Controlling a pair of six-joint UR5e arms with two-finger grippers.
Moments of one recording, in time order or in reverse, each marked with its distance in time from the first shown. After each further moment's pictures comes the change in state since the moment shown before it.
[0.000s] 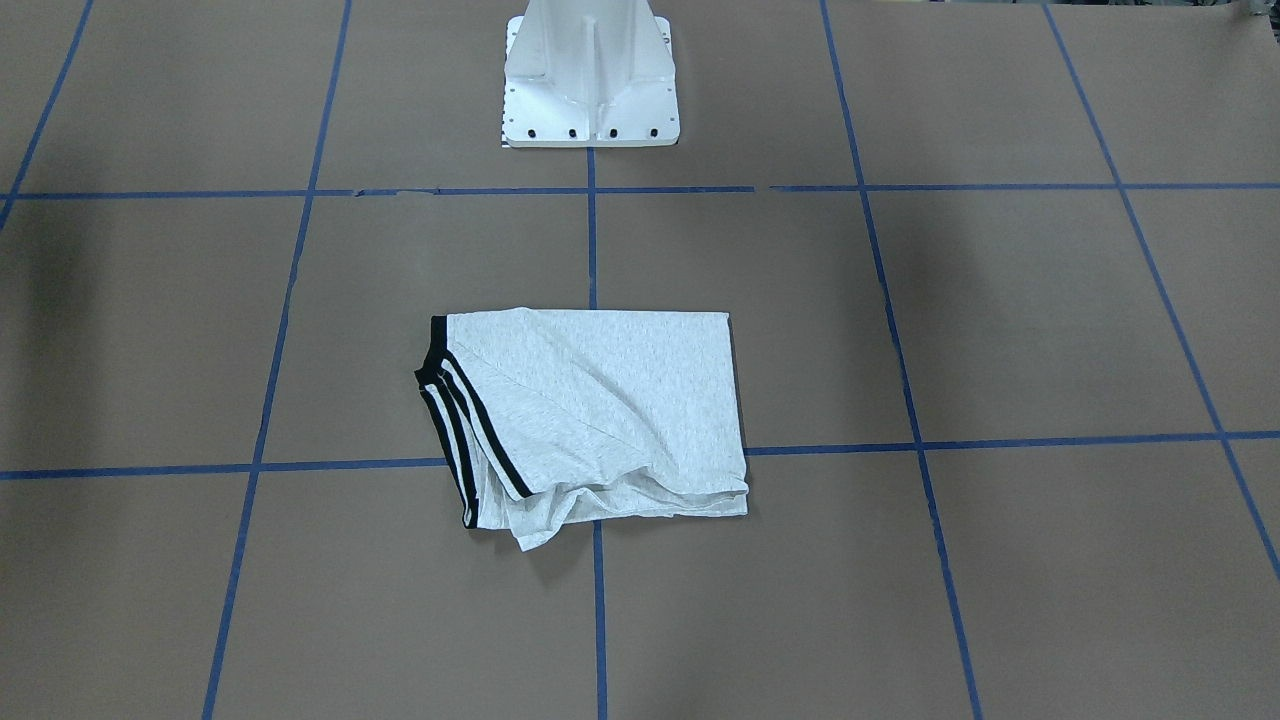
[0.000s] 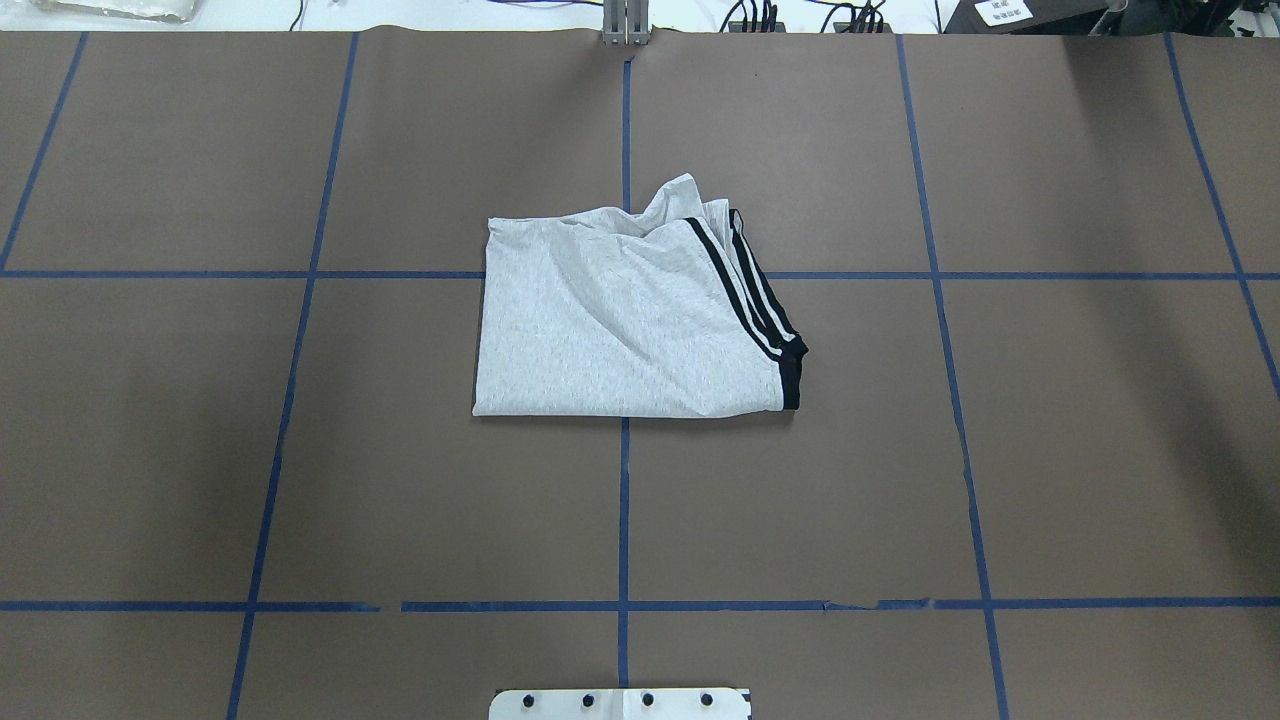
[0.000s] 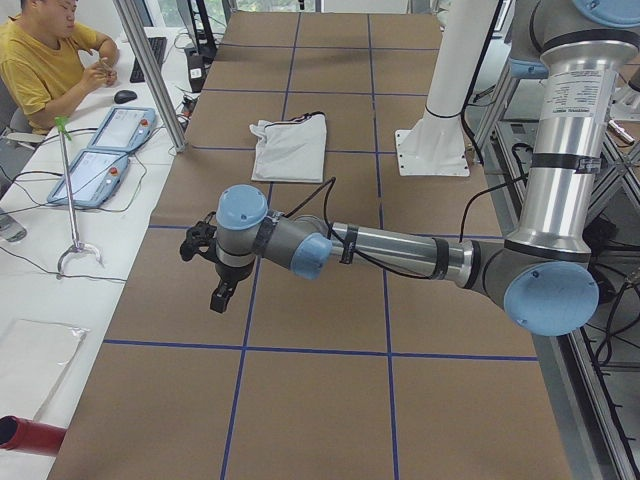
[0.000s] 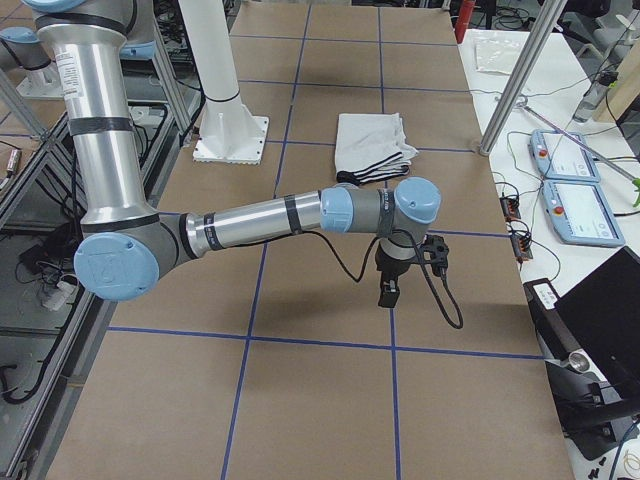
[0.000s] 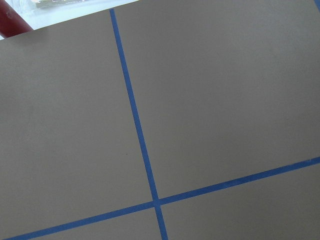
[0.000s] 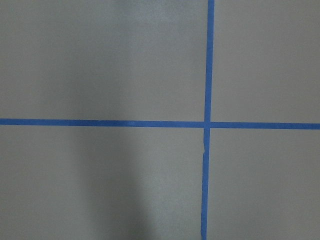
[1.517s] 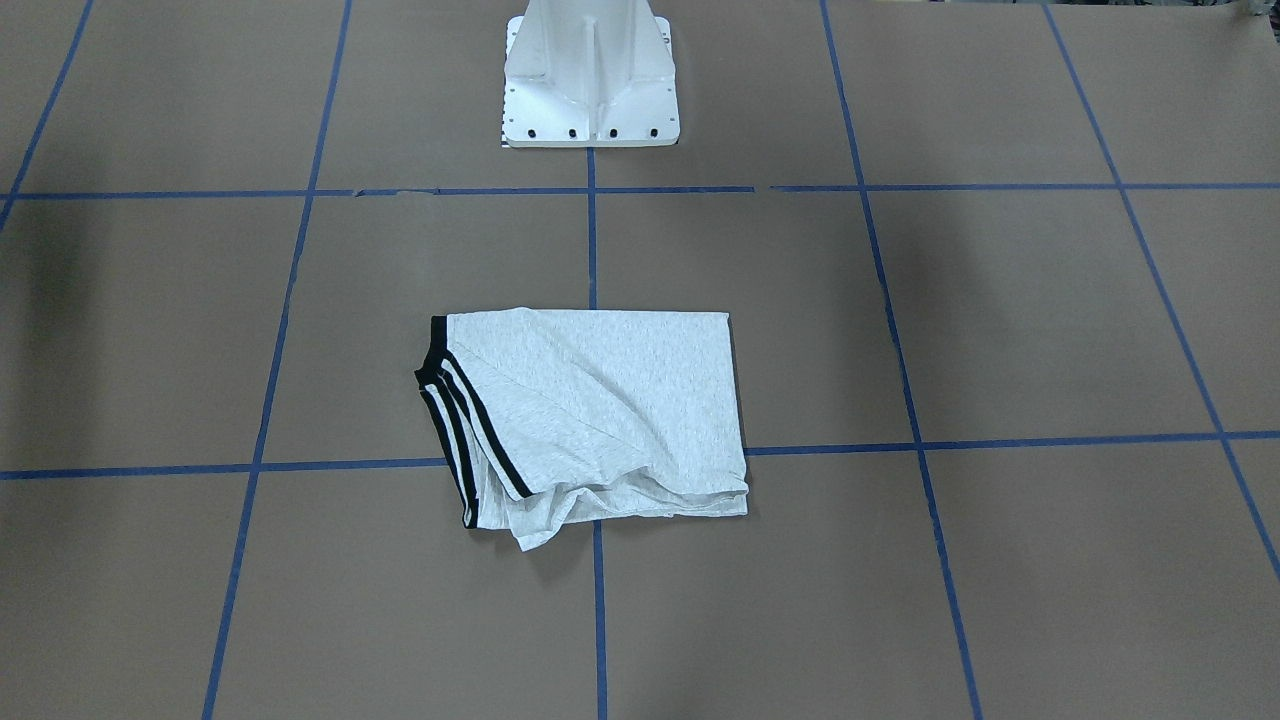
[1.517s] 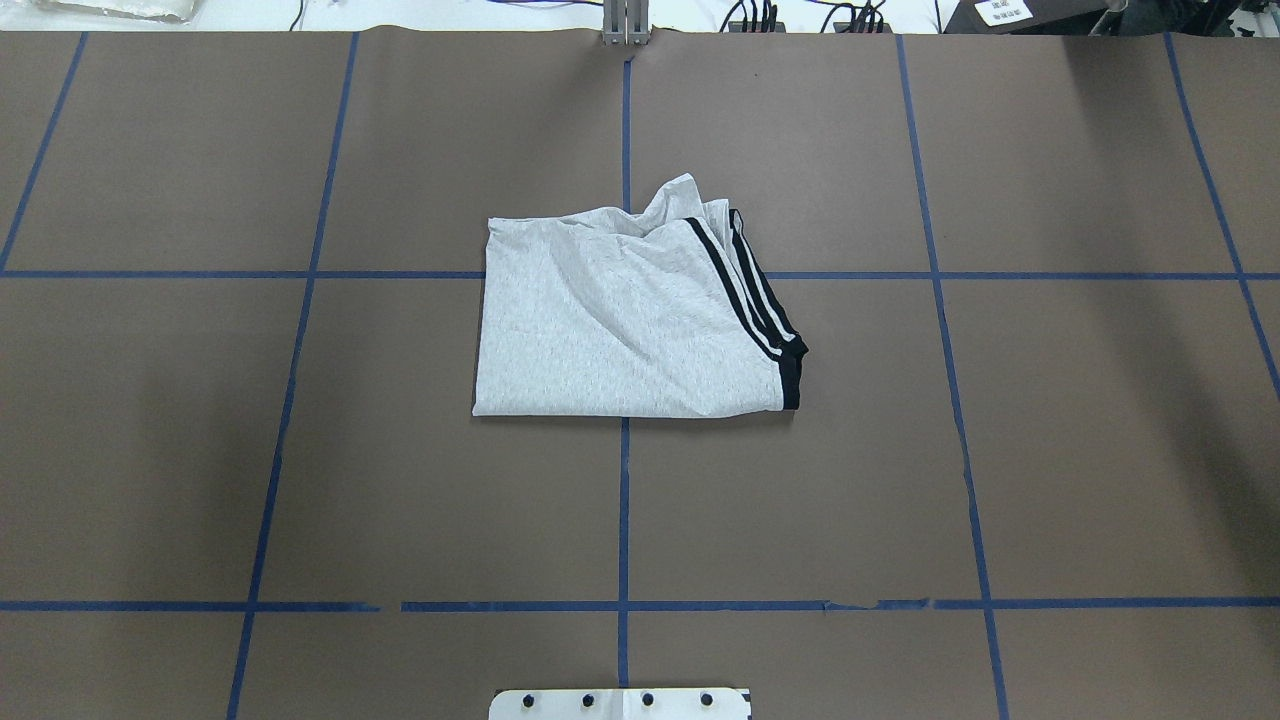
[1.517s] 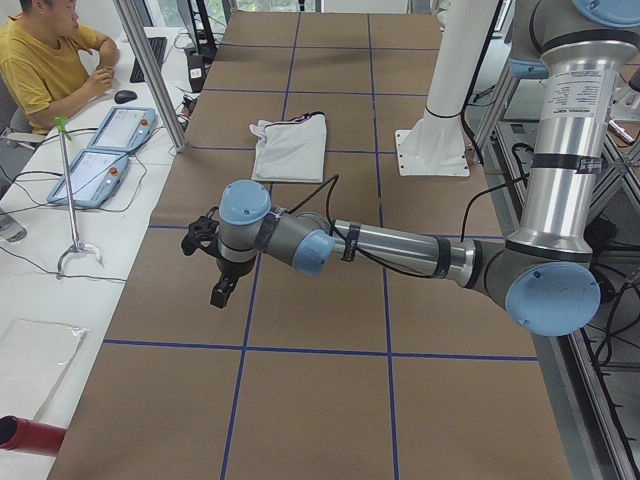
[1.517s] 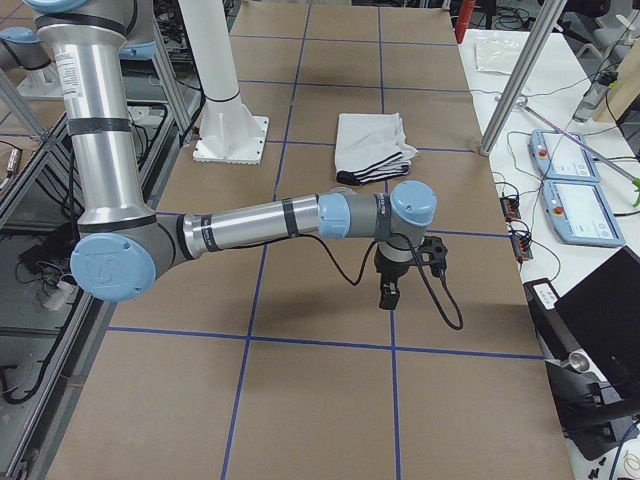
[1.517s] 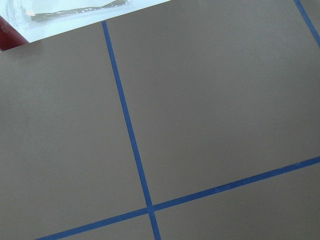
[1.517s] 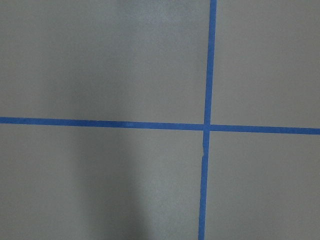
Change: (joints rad) left arm 0.002 0.003 -0.023 -0.003 -0.001 0.002; right arm -0.007 -0.017 -0.006 0.040 -0.003 0.001
